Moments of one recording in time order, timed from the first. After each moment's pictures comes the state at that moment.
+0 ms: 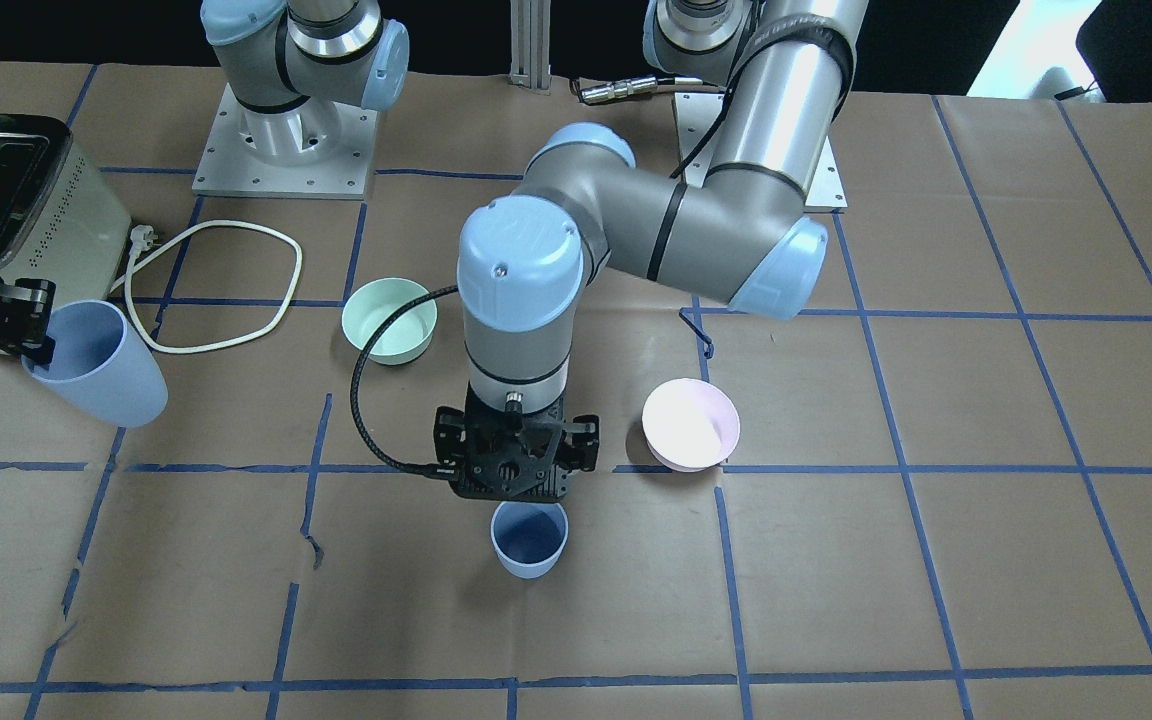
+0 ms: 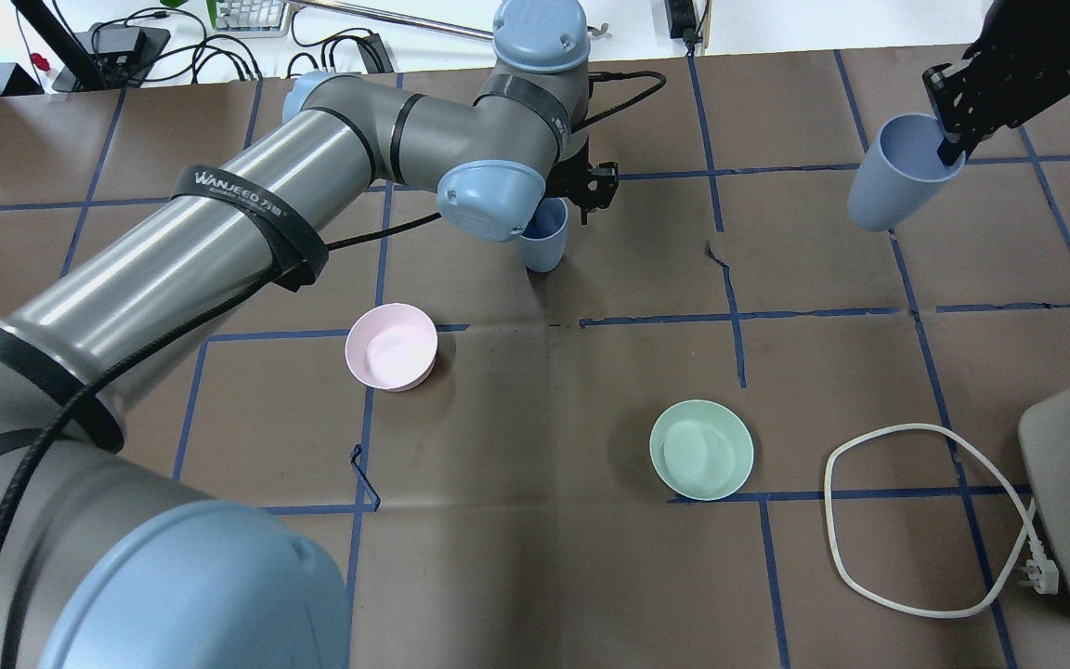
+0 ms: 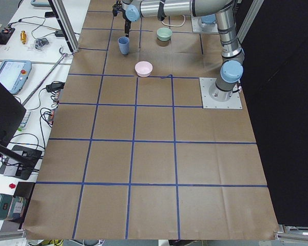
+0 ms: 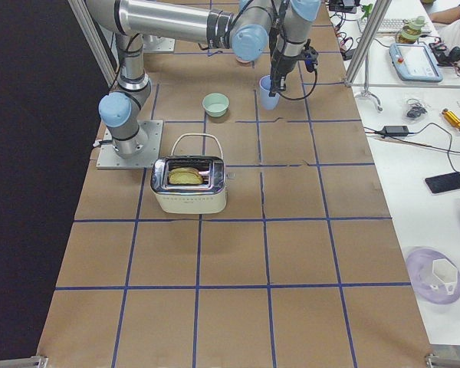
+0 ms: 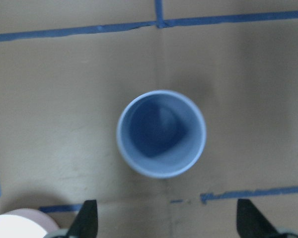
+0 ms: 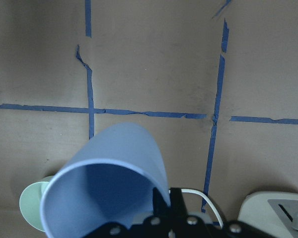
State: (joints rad) left arm -1.90 -2.02 -1.40 -1.21 1.59 -0.24; right arm 1.32 -1.34 1.33 -1.44 -1.56 -0.30
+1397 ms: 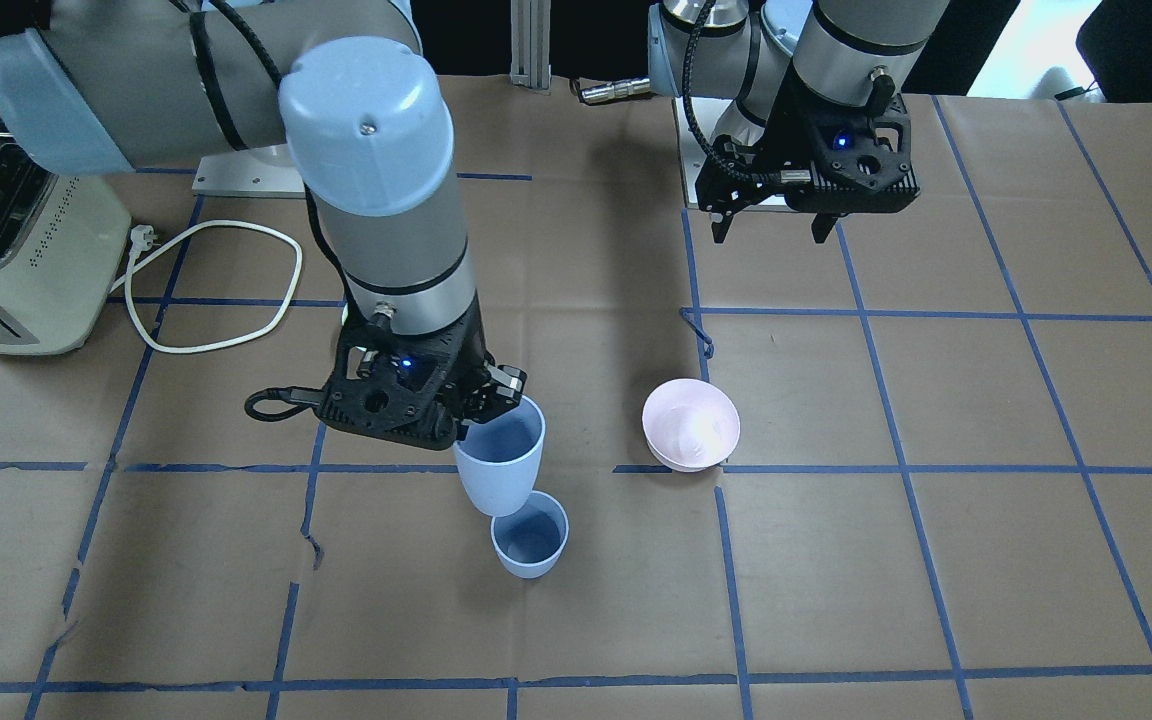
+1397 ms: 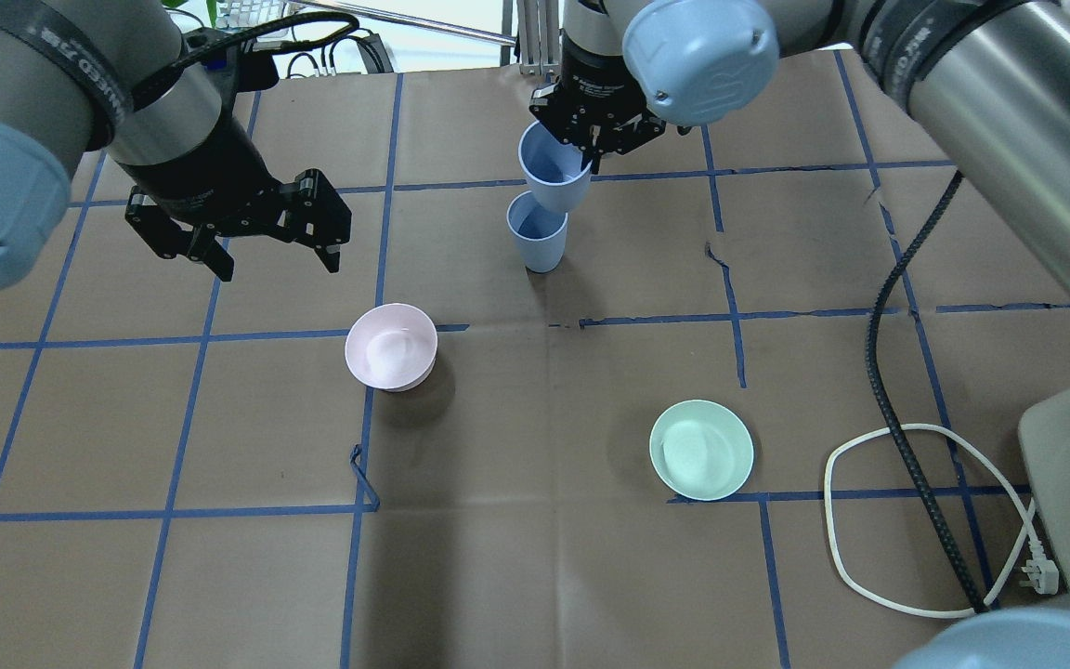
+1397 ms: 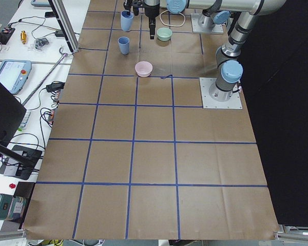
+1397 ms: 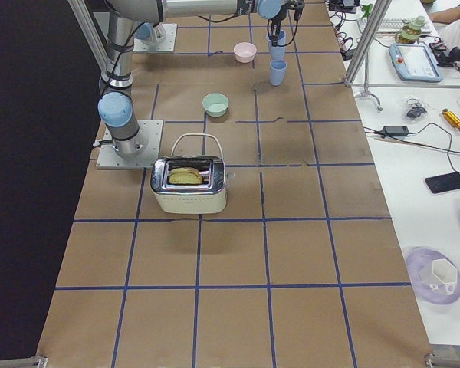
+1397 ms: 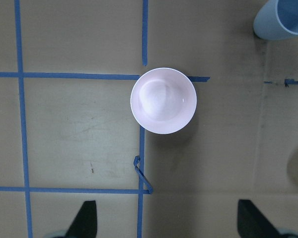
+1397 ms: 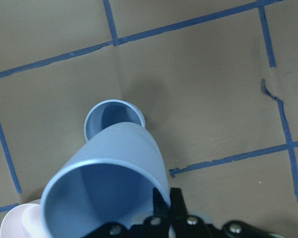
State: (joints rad) left arm -1.61 -1.52 -1.62 -1.58 1.56 -0.08; right arm 1.86 -1.15 1.26 -1.76 -1.54 0.53
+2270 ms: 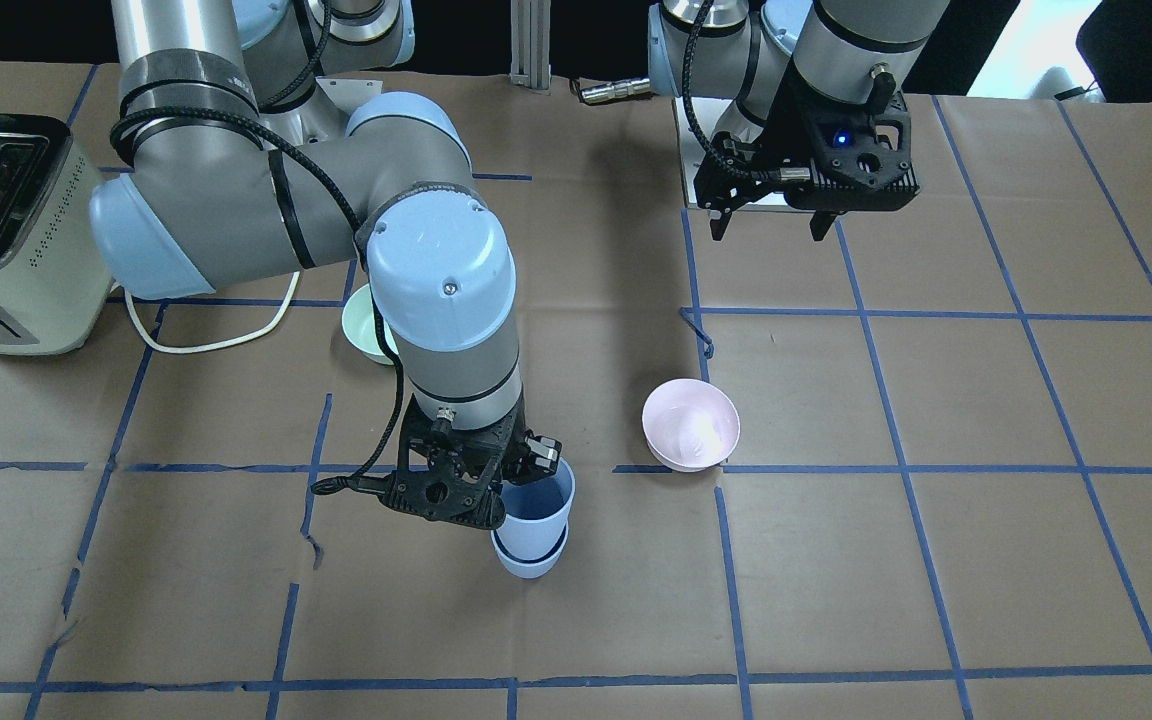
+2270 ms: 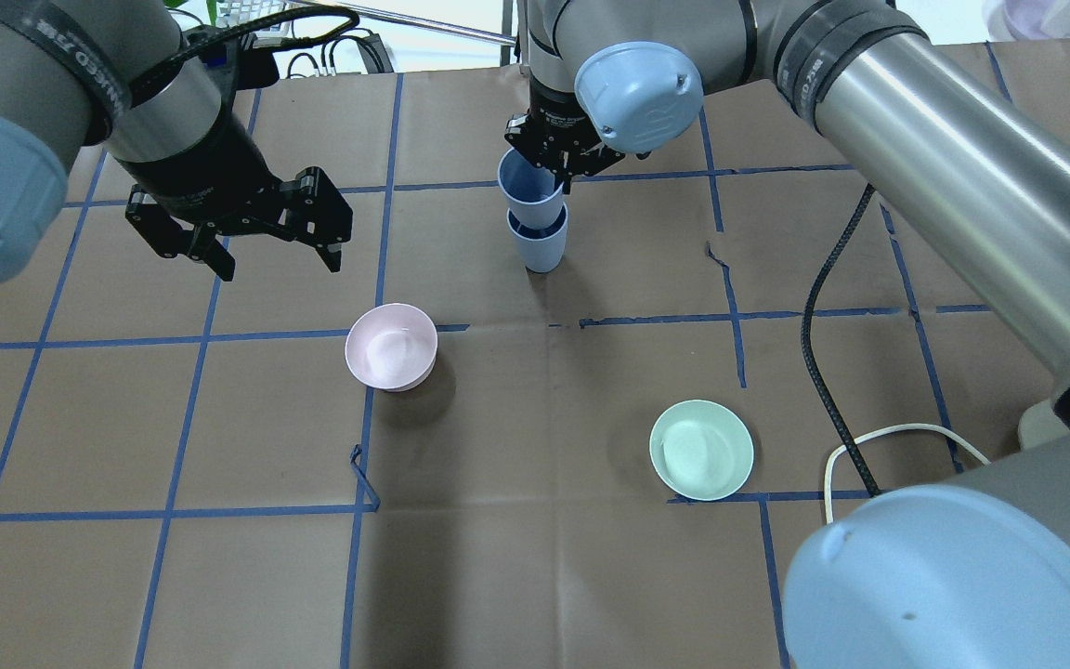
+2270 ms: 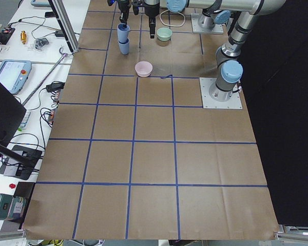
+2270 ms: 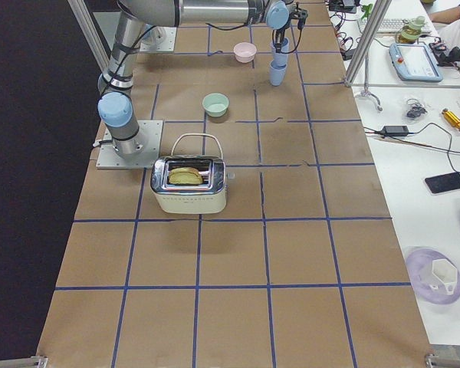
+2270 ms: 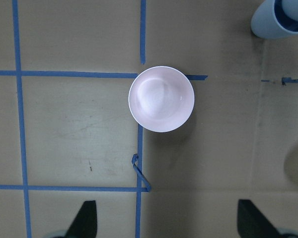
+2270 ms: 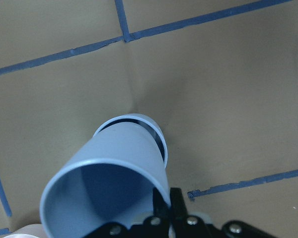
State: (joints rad) left arm -1.61 -1.52 -1.62 -1.59 1.55 -0.08; right arm 1.88 -1.04 1.24 -1.83 -1.54 0.53
